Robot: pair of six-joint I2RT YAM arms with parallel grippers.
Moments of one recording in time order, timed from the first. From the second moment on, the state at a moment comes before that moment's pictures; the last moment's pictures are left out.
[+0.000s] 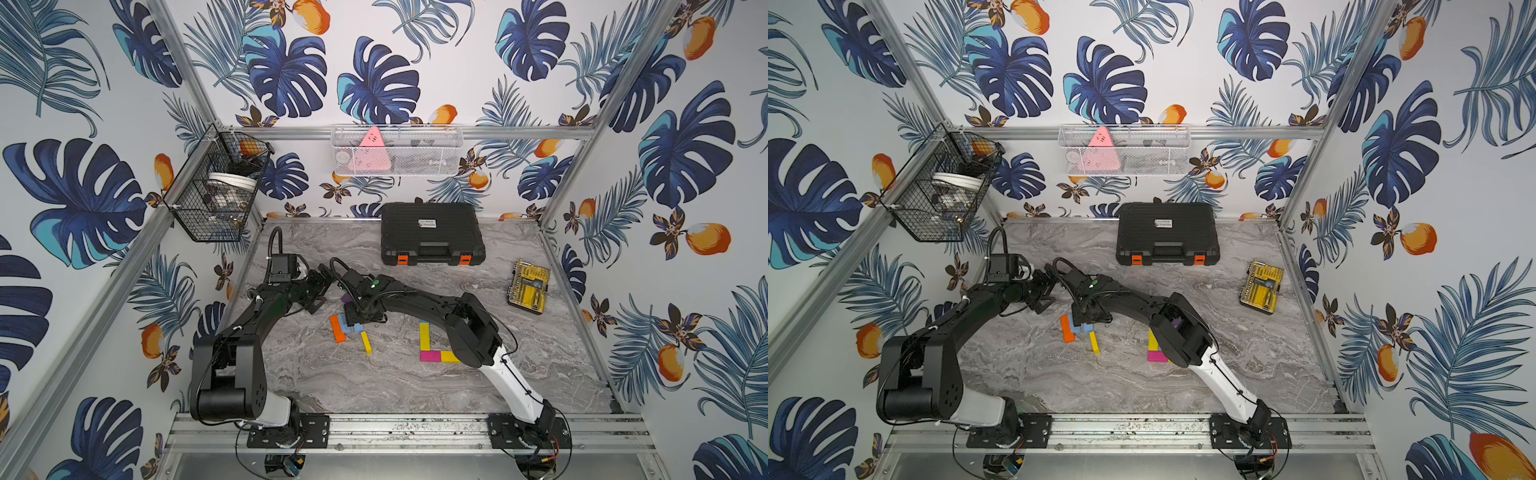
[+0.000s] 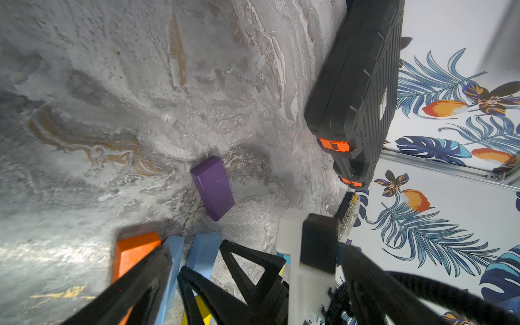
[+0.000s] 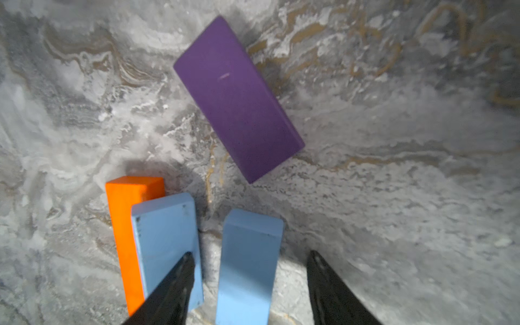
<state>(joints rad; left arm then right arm) 0.11 1.46 0.88 -0.32 0.56 -0.89 0.98 2.41 2.03 -0.83 0.02 0.66</state>
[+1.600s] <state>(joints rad) 0.02 1.49 0.87 -0.26 0.57 -0.92 0.91 2.14 1.59 -0.78 0.16 0.32</state>
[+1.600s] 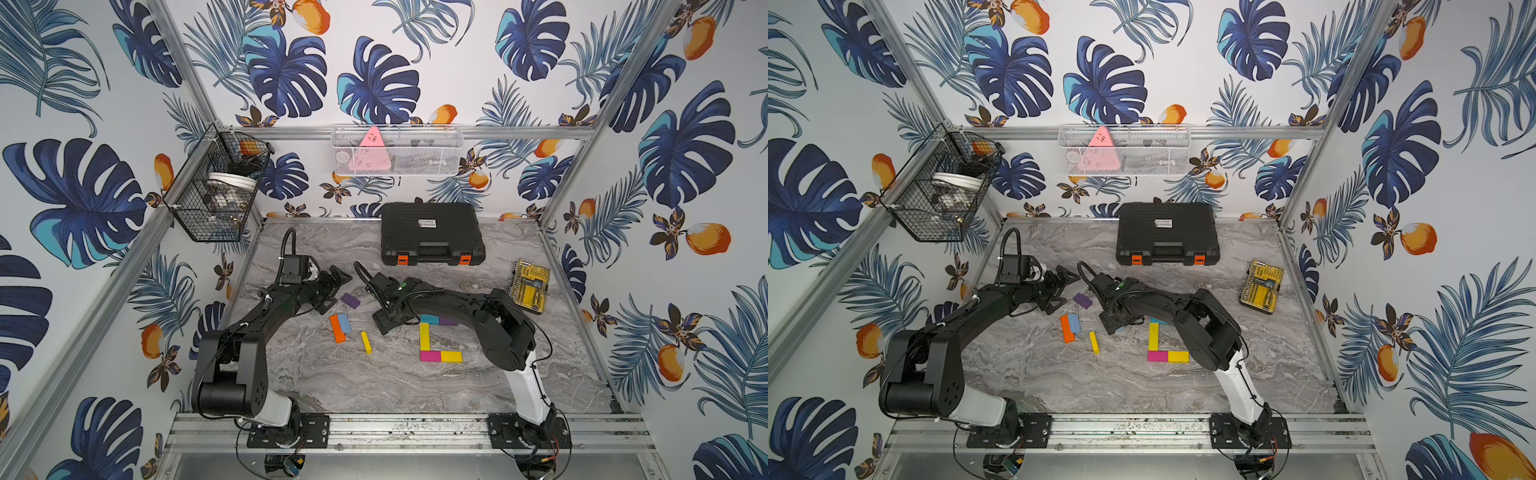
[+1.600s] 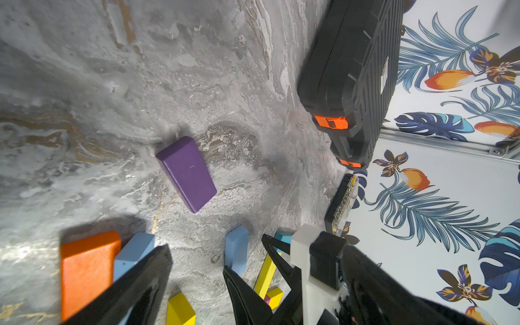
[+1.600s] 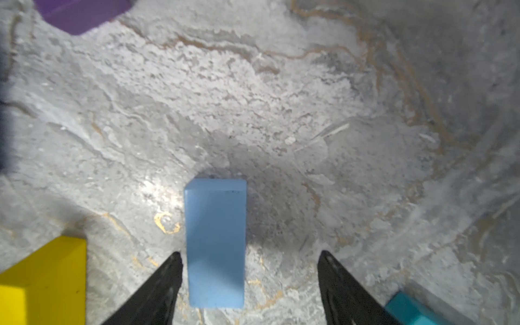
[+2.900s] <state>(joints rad) 0.21 1.54 0.95 -0.30 0.55 -0.92 1.03 2.12 1.65 -0.75 -0.07 0.53</state>
